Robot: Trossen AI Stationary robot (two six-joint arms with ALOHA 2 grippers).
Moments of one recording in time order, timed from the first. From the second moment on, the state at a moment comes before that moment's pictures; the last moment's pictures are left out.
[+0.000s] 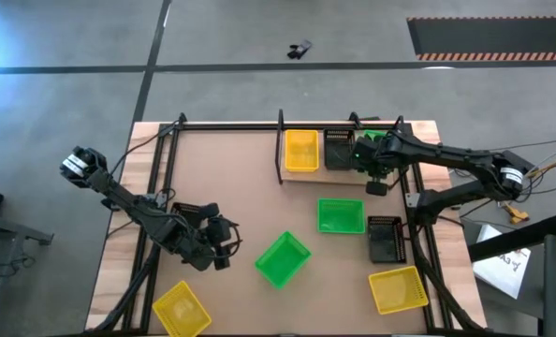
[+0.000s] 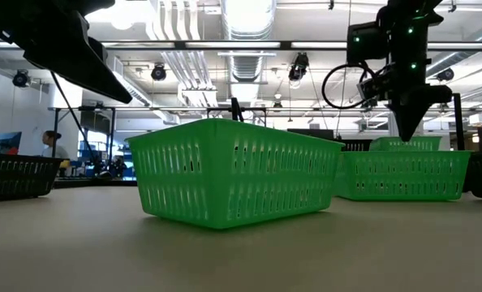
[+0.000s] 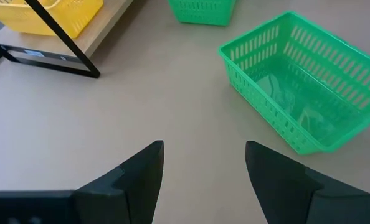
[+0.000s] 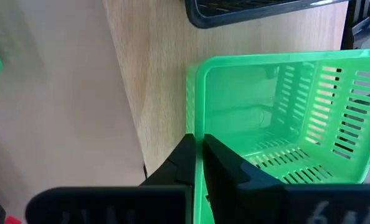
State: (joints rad) left arm -0.60 1.27 0.73 -0.34 -0.71 -0.59; right arm -0.45 1.27 0.91 -1.12 0.26 -0.27
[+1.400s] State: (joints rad) left arm -0.66 1.38 0.79 0.11 -0.70 -0.02; right arm 0.48 0.98 0.72 -0.59 0.52 0.39
